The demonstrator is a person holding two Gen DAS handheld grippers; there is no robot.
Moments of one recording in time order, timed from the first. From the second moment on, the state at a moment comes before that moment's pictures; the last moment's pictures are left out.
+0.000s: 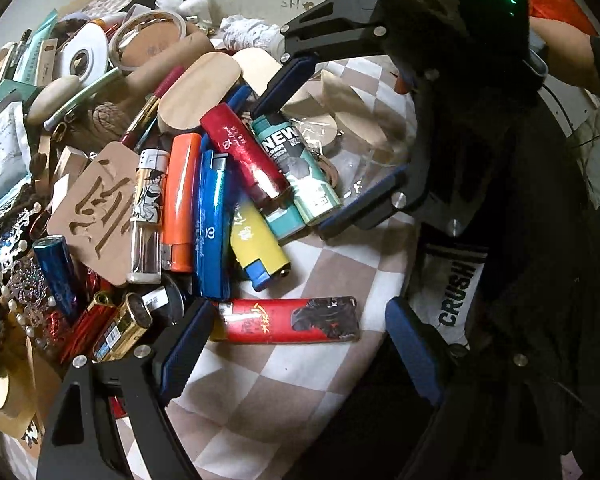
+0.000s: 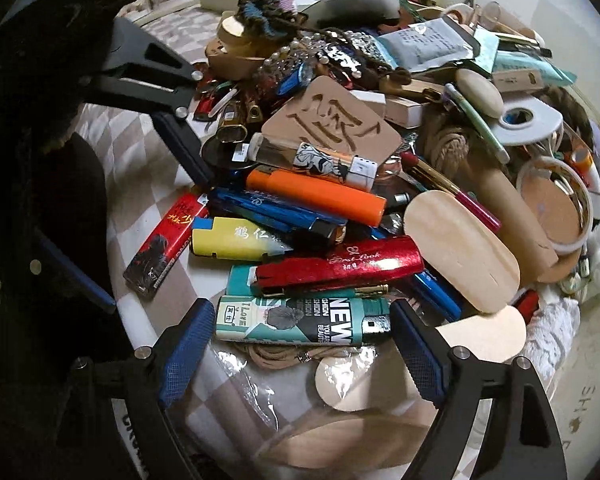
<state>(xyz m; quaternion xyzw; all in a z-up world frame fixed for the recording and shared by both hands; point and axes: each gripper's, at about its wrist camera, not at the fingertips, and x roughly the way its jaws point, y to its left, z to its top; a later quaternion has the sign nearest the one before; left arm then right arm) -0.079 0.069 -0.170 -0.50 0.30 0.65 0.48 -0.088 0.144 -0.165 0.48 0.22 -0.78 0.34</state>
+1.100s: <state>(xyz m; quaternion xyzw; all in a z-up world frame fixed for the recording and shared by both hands) -0.082 0.082 -0.182 -0.55 0.31 0.65 0.42 -0.089 0.140 -0.160 0.48 0.23 -0.78 0.33</state>
